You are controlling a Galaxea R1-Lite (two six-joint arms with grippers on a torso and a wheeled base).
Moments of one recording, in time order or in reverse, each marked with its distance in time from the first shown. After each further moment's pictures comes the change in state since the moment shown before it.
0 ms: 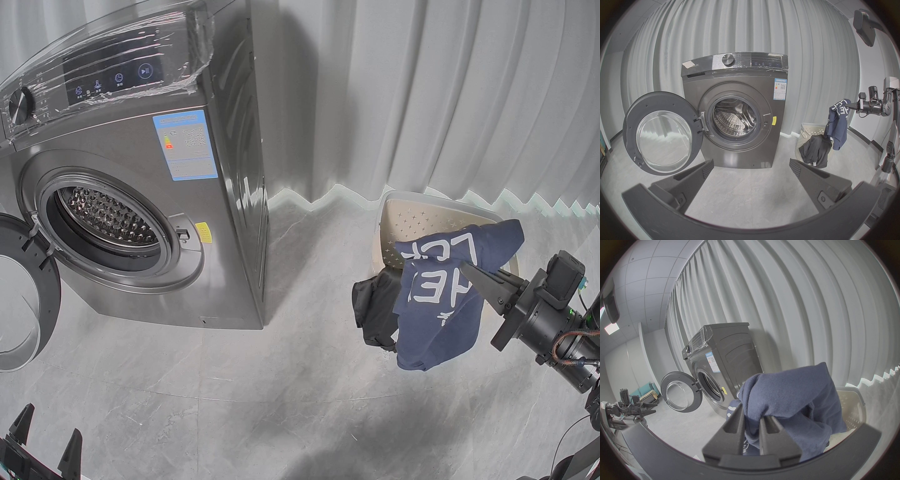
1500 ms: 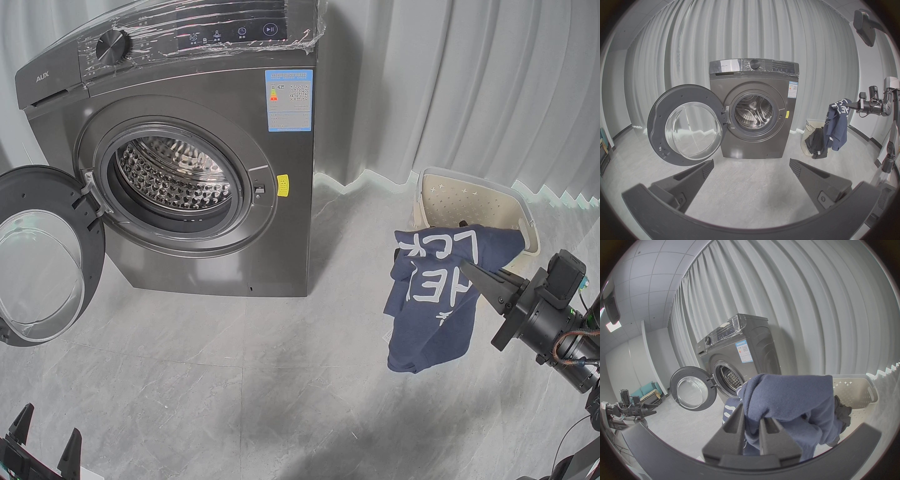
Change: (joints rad) left arm -0.001 0.000 0.000 0.000 0.000 0.000; right arm 0.001 -0.003 -0.002 -0.001 0.002 -0.001
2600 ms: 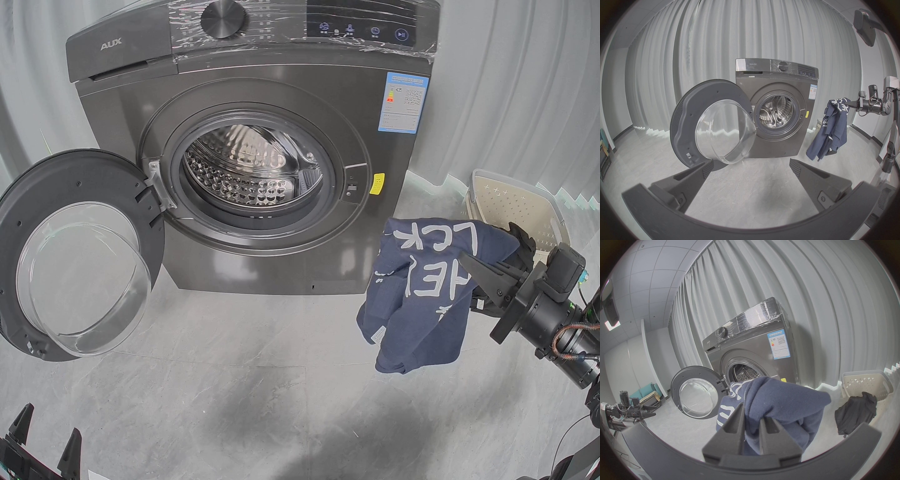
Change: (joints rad) left arm 0.001 0.000 0.000 0.000 0.001 0.000; right arm 0.001 0.009 -0.027 0.002 0.000 0.000
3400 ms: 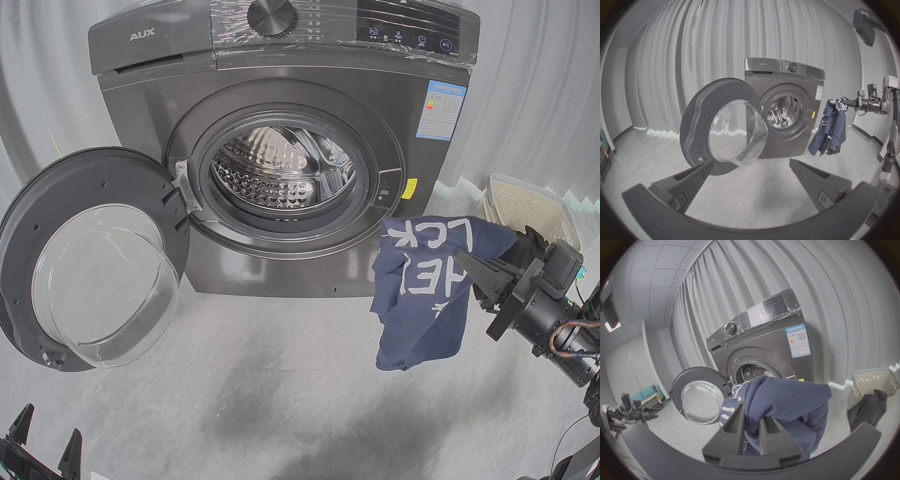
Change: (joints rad) left arm 0.000 0.000 0.000 0.000 0.000 0.002; right arm 0.018 0.013 -0.021 0.000 -0.002 0.019
